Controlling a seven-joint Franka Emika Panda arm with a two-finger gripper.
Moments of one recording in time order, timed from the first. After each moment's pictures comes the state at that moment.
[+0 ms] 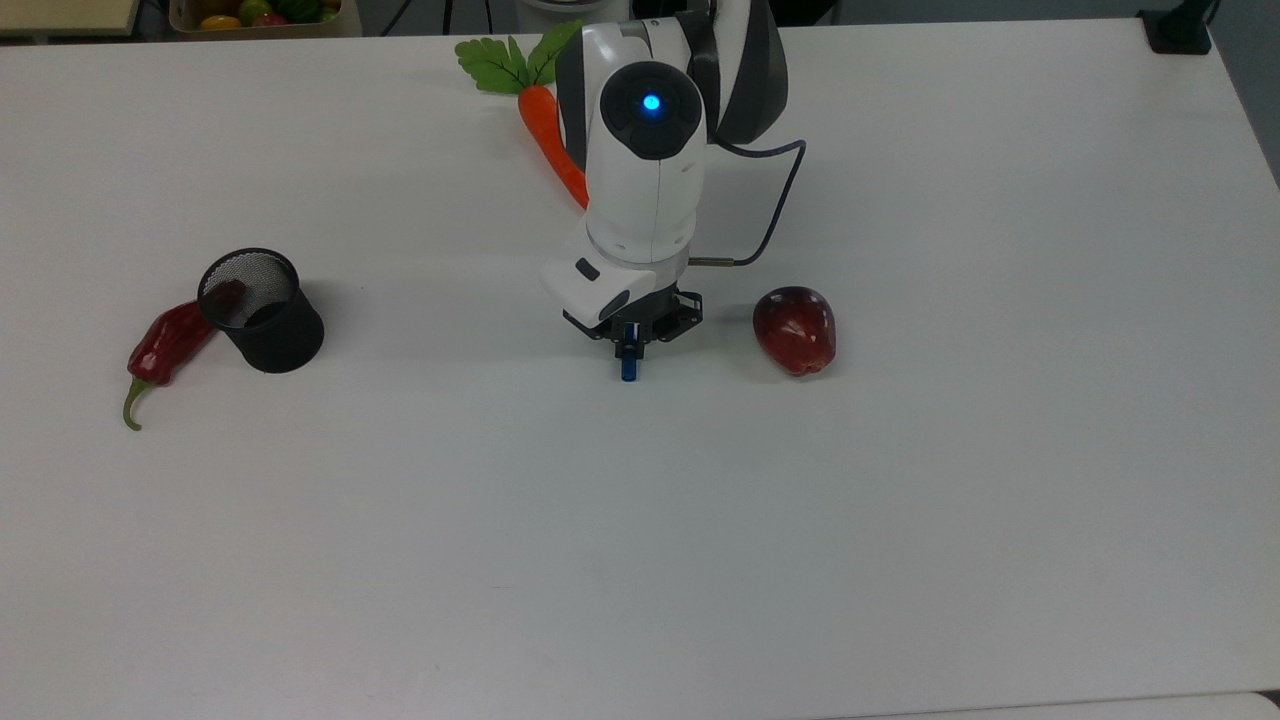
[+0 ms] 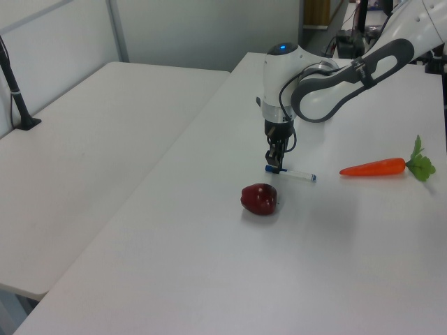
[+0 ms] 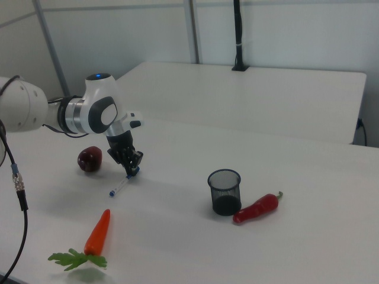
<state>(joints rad) 0.24 0.54 -0.03 -1.63 -0.05 2.21 0.19</state>
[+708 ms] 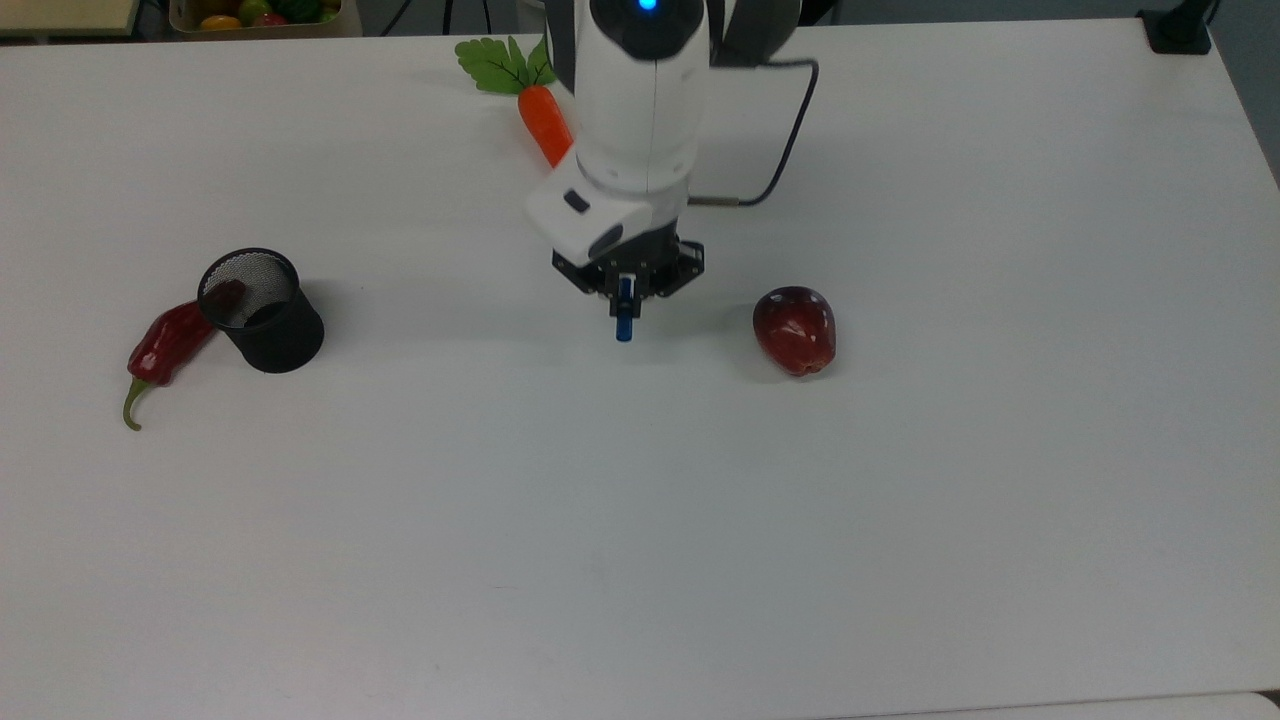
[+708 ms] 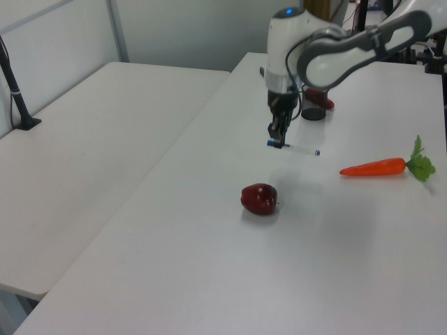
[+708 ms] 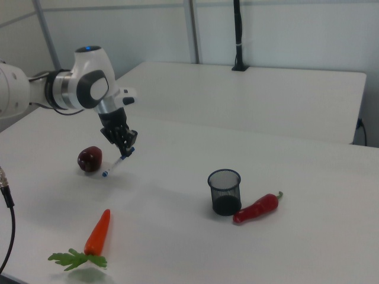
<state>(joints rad) 0.24 0.41 -0.03 -1.60 -0.05 2.08 0.19</state>
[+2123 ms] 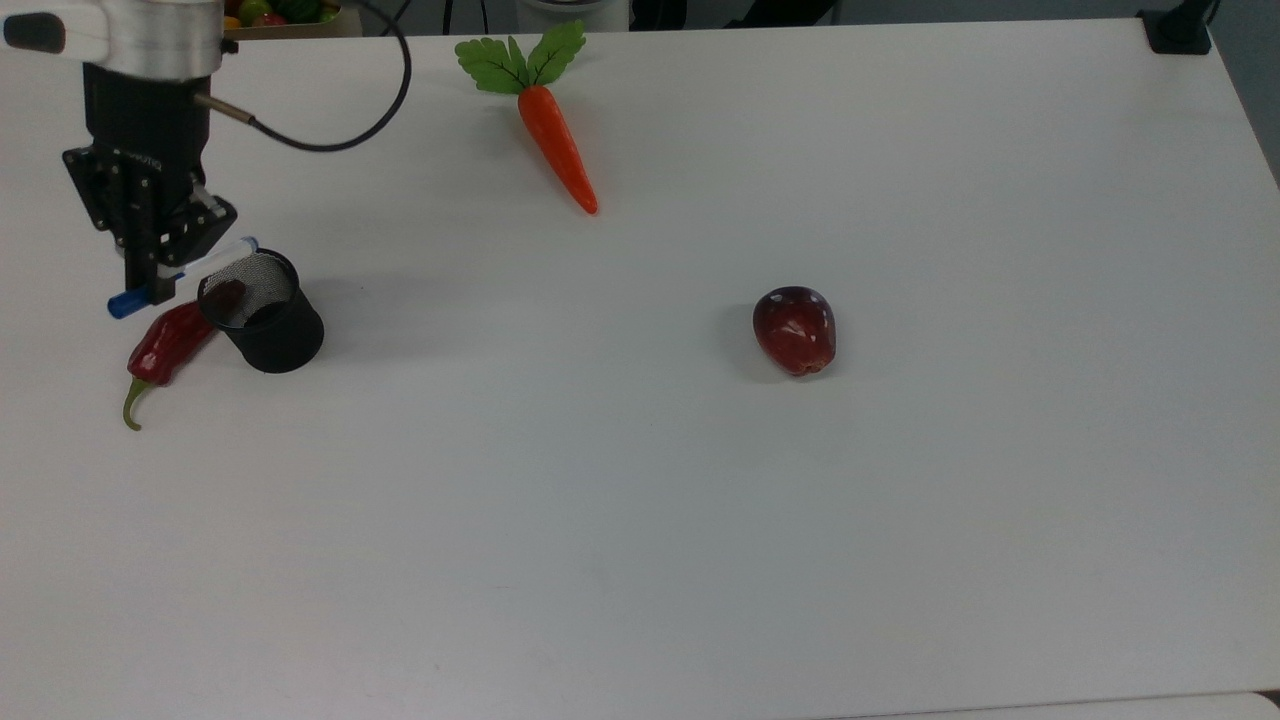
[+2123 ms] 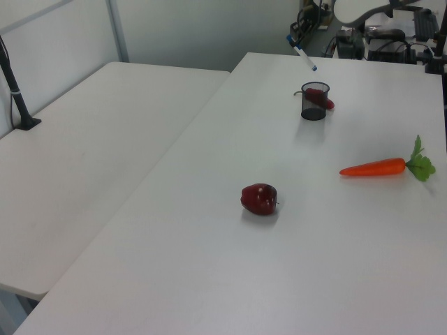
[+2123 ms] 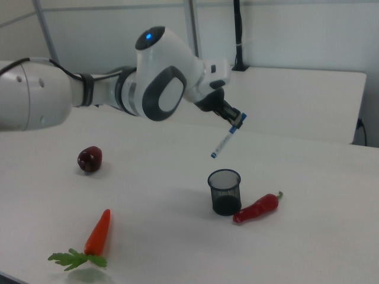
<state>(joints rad) -0.18 0.33 -0.09 -1.63 -0.10 2.59 0.20</state>
